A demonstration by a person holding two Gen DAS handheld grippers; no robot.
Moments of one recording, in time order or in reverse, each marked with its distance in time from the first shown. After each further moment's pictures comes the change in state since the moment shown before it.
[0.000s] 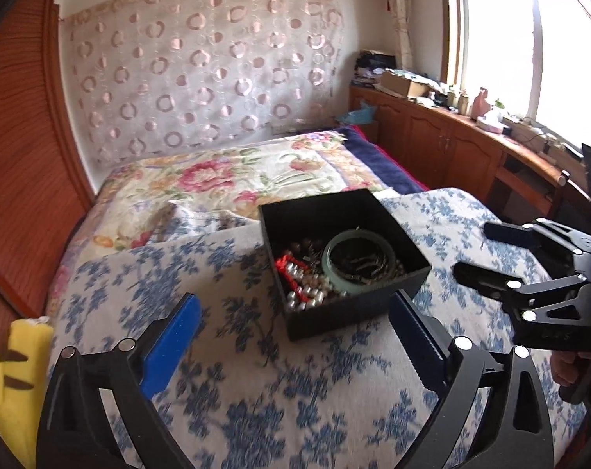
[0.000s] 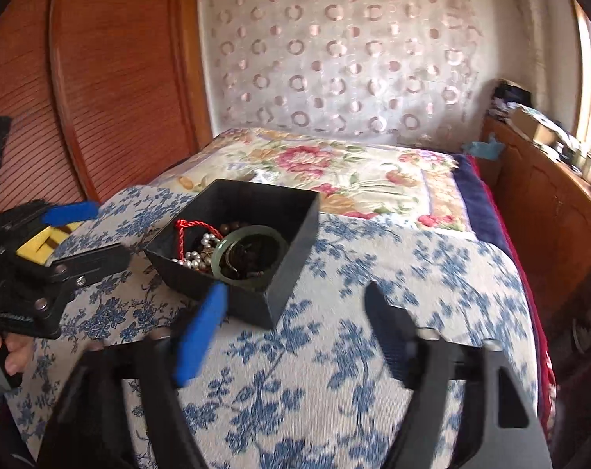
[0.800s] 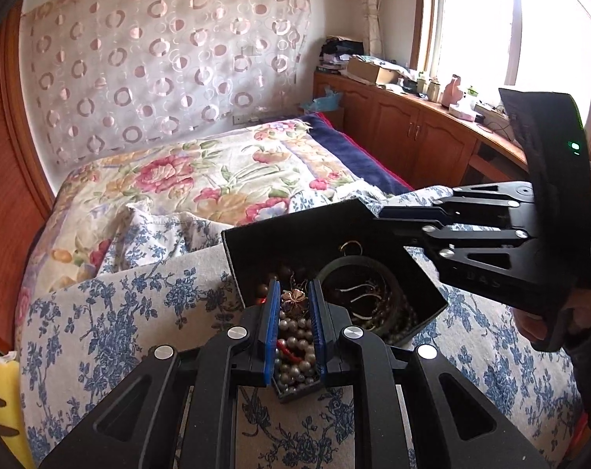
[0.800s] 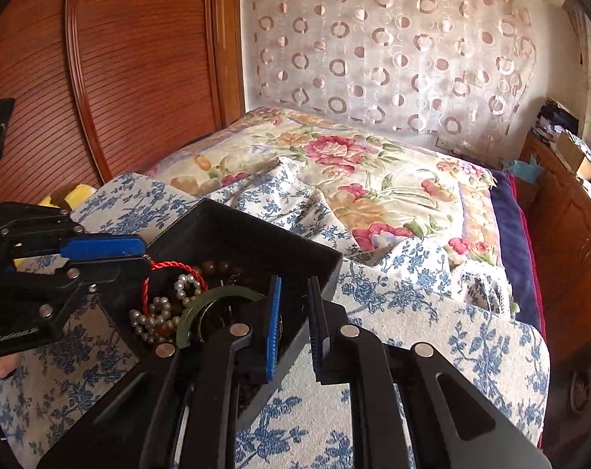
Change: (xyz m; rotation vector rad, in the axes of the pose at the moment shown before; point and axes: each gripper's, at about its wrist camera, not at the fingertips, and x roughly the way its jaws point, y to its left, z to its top) left arm 0.064 0.009 0.038 0.048 0.048 -0.165; right arm 0.089 -0.004 0.065 -0.154 0.087 0.111
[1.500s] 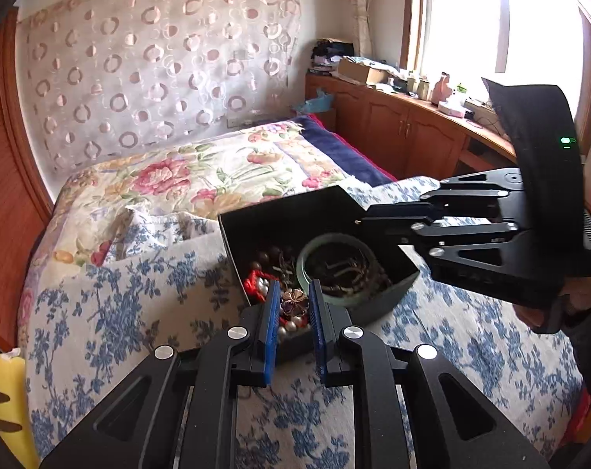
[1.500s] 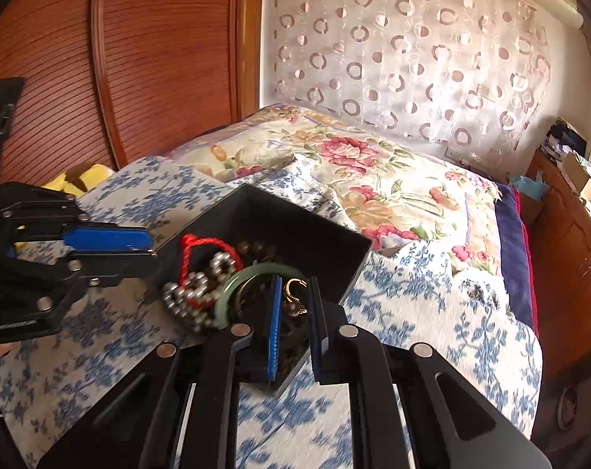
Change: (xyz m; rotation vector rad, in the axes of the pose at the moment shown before) left arm -0.028 -0.007 -0.016 0.026 -0.009 -0.014; right arm -0.016 0.025 -0.004 -0.082 0.015 0.010
